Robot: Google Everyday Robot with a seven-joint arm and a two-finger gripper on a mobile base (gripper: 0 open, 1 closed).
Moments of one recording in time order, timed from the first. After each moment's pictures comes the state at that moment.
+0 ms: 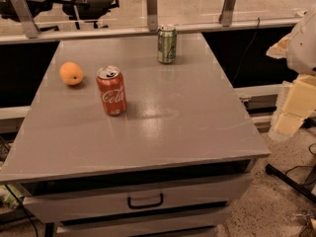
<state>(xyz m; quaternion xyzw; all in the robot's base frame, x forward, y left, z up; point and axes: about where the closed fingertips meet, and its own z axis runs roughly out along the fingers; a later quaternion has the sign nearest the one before) 0.438 -0.217 0.976 -0.60 0.78 -0.03 0.16</state>
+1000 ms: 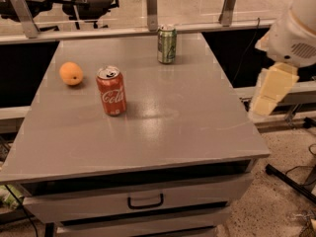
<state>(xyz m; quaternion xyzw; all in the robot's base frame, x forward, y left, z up) 0.488 -0.212 0.965 -0.58 0.79 -0.03 0.17</state>
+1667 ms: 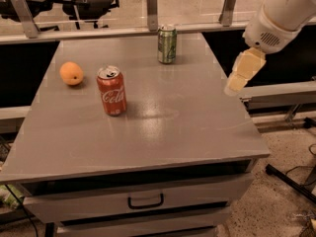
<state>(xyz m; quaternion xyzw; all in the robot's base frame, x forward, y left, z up) 0.580 -0.208 0.948 -0.54 0.81 -0.03 0.22</state>
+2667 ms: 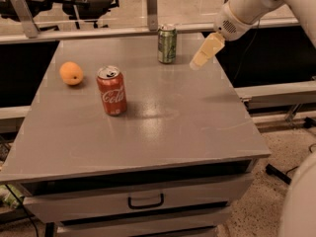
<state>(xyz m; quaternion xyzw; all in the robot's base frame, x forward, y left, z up) 0.698 -0.162 0.930 -0.47 0.83 0.04 0.29</state>
